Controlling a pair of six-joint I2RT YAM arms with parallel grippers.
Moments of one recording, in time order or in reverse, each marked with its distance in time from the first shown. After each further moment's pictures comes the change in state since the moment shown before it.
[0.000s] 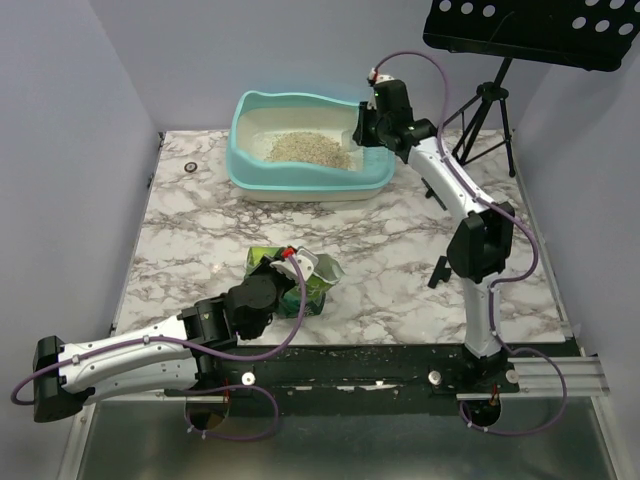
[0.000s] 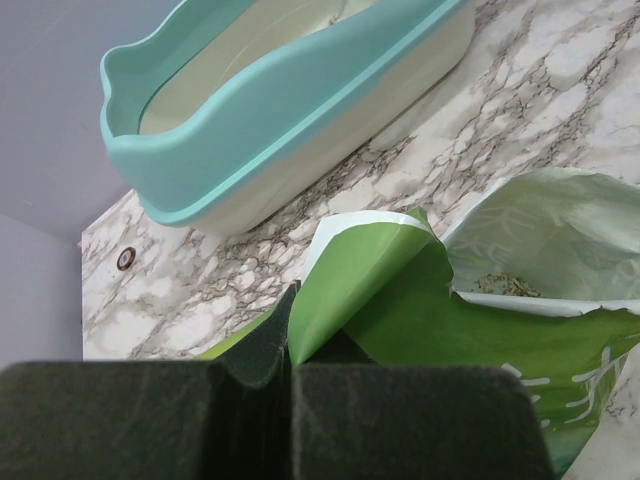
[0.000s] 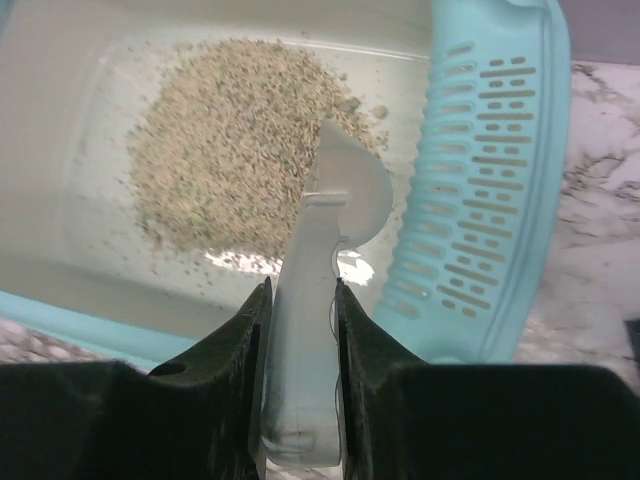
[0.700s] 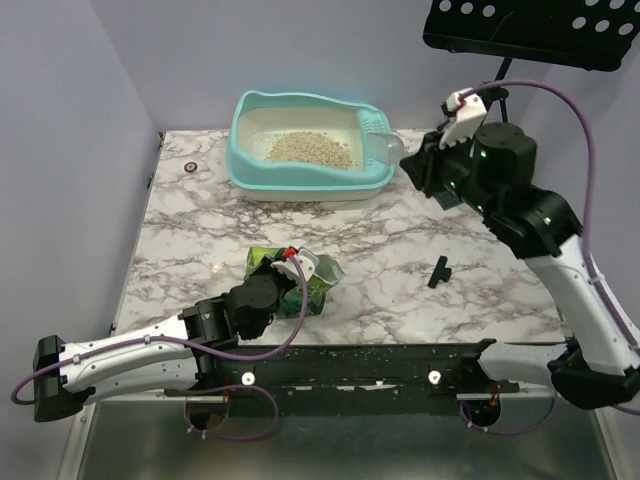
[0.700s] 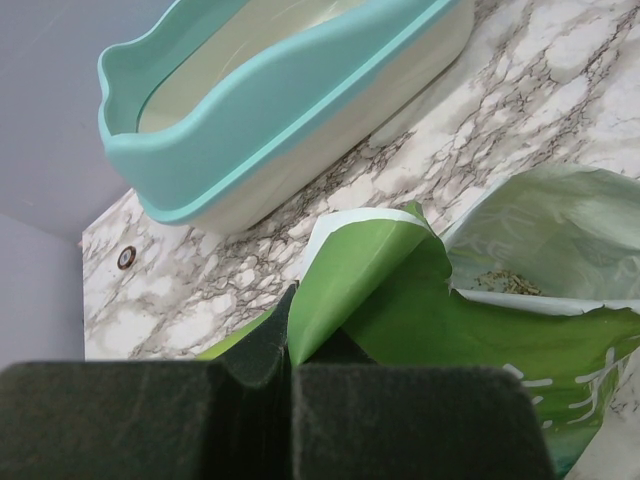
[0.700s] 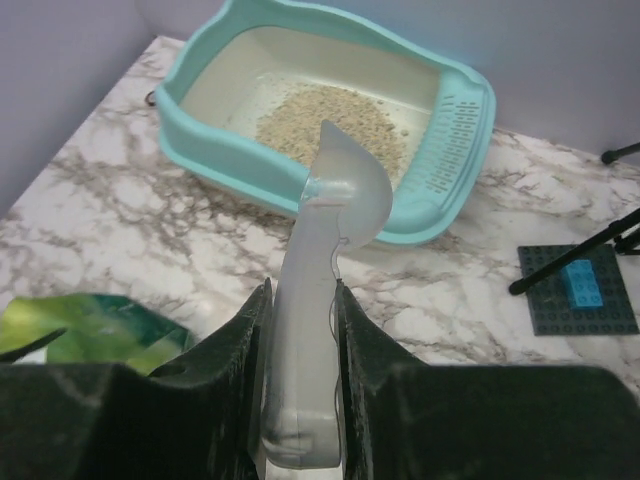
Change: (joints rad) left arm 0.000 0.008 0.000 -0.007 0.002 0.000; right arm 0.228 -0.898 -0.499 -0.144 0.208 -0.212
